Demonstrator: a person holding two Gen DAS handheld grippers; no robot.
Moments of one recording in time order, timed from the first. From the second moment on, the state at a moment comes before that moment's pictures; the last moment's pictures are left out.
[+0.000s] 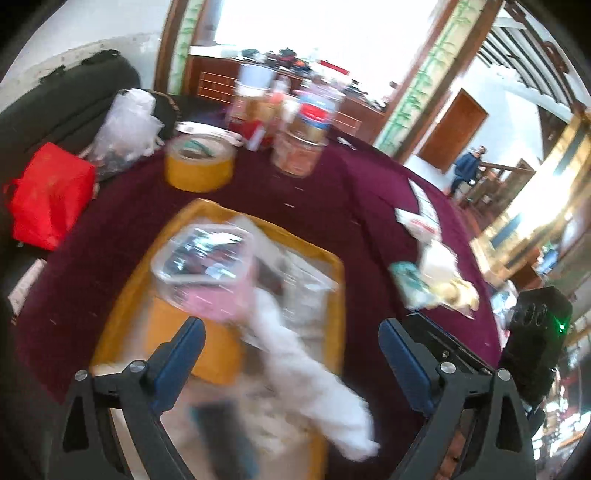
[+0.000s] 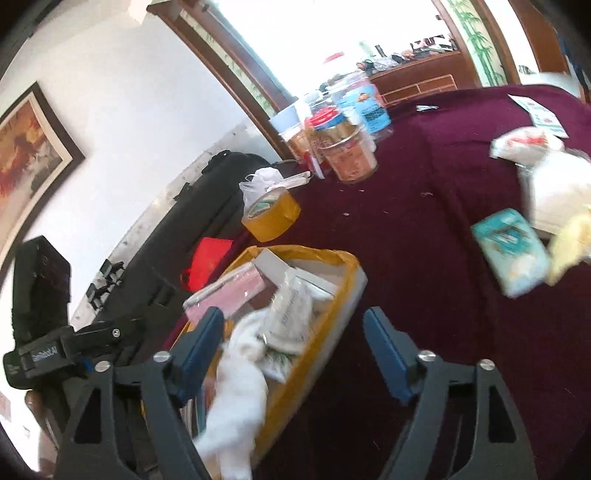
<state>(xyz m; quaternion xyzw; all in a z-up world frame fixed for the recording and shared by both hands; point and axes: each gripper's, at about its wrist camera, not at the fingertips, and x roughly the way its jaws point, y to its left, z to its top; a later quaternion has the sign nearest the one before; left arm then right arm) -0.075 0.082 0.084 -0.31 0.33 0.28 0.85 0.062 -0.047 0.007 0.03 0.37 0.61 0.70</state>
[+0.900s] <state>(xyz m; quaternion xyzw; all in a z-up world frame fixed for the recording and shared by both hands) 0.041 0.007 0.072 -0.31 0.40 0.22 0.83 0.289 -0.157 -0.044 0.16 0.49 0.29 0.81</state>
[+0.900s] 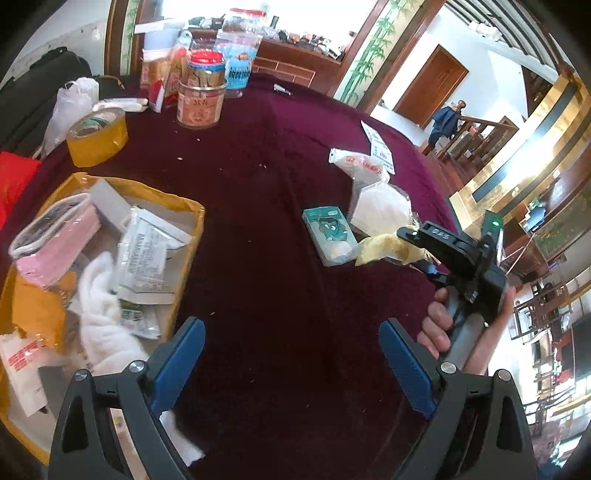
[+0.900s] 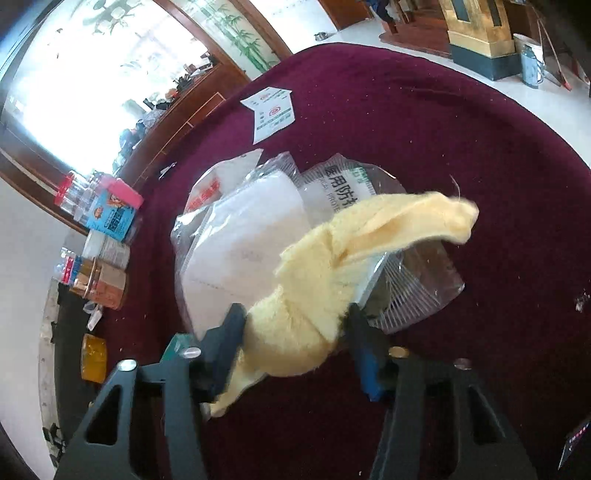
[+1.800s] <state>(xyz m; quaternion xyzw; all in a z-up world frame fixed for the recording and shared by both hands) 0.235 0.037 -0.011 -0.31 0.51 0.31 0.74 0.274 -0.203 -0.024 0.25 0.43 0.35 0.80</state>
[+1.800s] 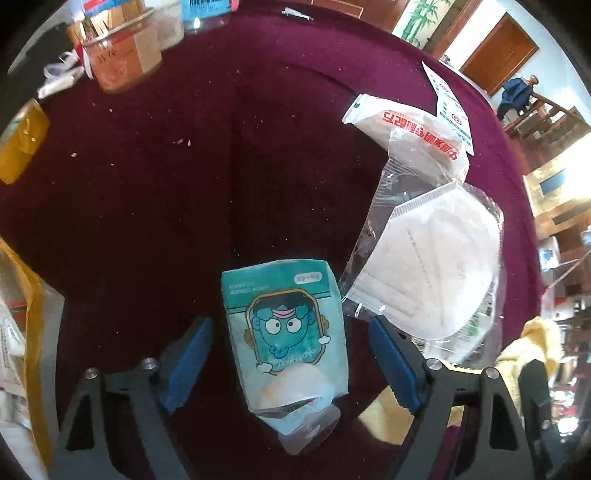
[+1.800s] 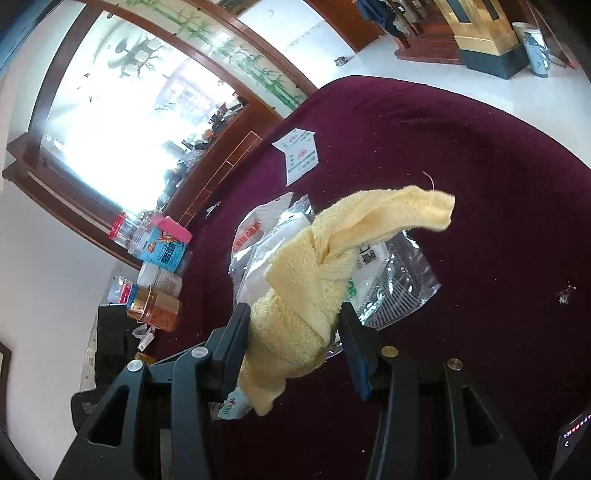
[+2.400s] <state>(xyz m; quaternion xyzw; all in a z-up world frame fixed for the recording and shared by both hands) 0.120 -0.008 0.012 -0.26 0.47 0.25 0.80 0.269 -0.189 -0.031 0.23 0.43 0.36 0.79</state>
